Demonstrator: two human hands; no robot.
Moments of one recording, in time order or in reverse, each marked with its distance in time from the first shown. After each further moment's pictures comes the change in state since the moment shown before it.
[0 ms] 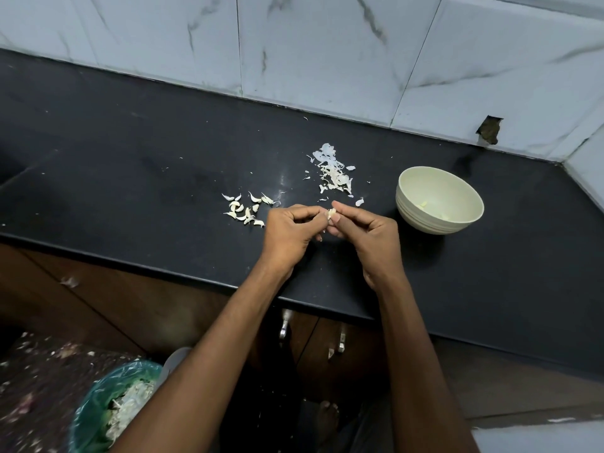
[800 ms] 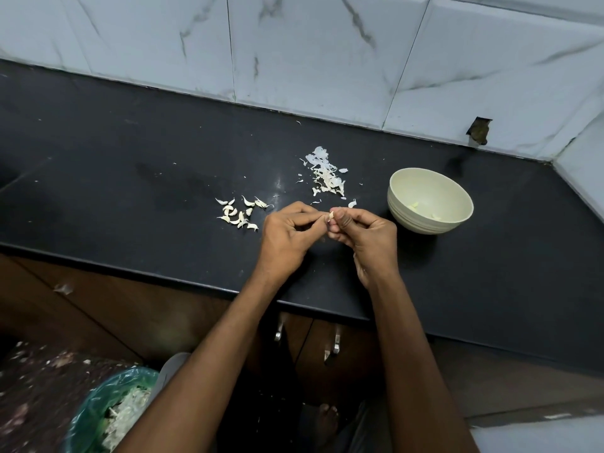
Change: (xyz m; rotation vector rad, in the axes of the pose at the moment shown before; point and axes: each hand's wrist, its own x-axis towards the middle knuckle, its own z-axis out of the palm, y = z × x) left_hand -0.003 -0.002 -0.001 0.249 -0.098 0.295; right_hand 0.002 -0.004 -0.002 0.155 0.072 0.035
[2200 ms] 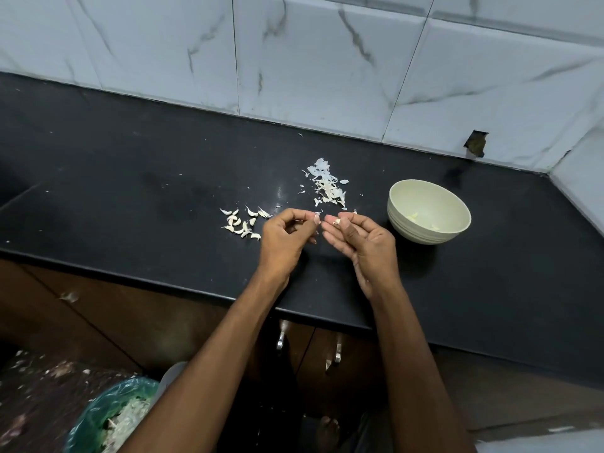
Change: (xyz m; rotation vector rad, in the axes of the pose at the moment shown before) left_hand 0.008 -0.003 0.001 -0.269 0.165 -0.268; right_hand -0.001 -0.004 0.000 0.163 -0.063 0.070
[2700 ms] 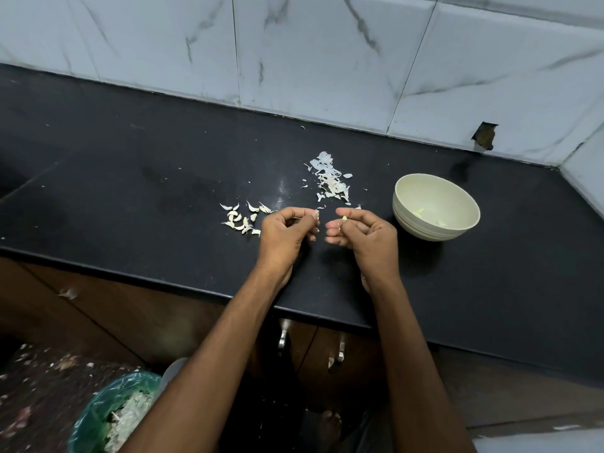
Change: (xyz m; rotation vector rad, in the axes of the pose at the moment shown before) left_hand 0.007 -0.005 0.000 -0.078 0.034 -0.126; right_hand 0.007 0.009 0.002 -0.306 0.074 -0.111
